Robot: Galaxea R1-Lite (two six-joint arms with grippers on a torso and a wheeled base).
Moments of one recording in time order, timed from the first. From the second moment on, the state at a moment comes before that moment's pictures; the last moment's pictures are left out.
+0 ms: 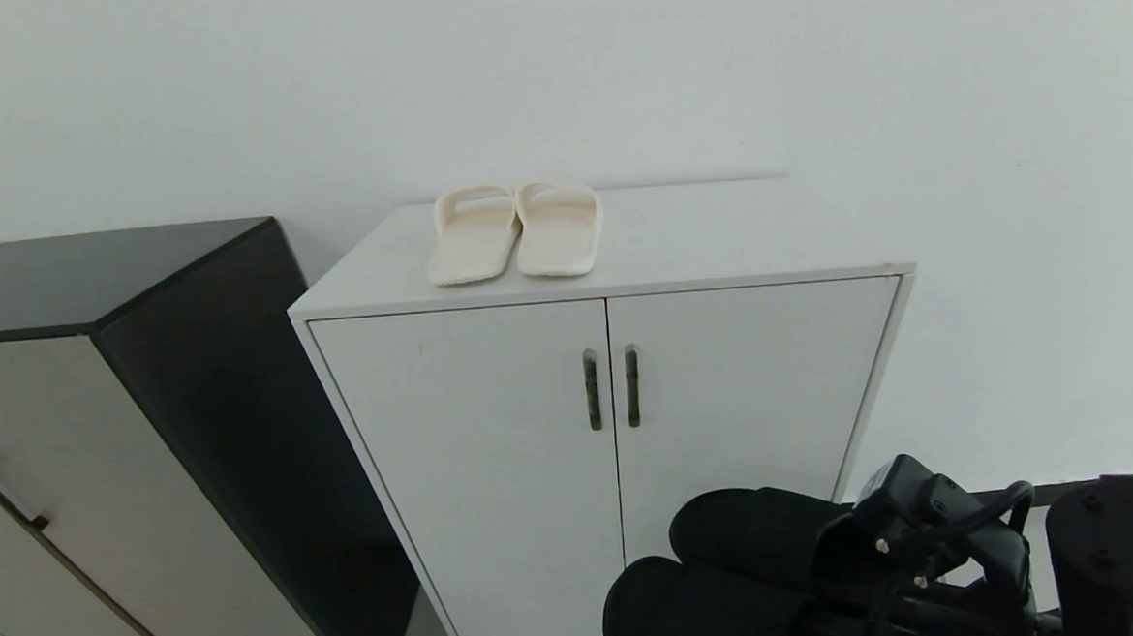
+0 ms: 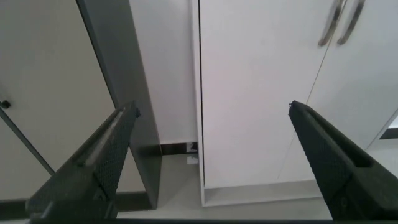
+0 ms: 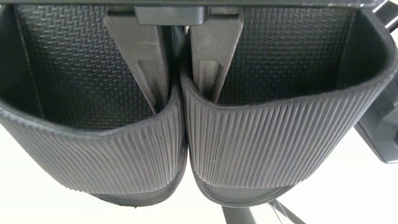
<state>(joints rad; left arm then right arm) 0.00 0.04 -0.01 0.00 -0.01 0.02 0.96 1.47 -0.38 -0.69 -0.11 0.15</state>
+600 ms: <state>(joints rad) -0.12 0.56 -0.20 -0.25 -0.34 -0.08 0.95 1.47 -0.36 -0.73 -0.07 0.16</state>
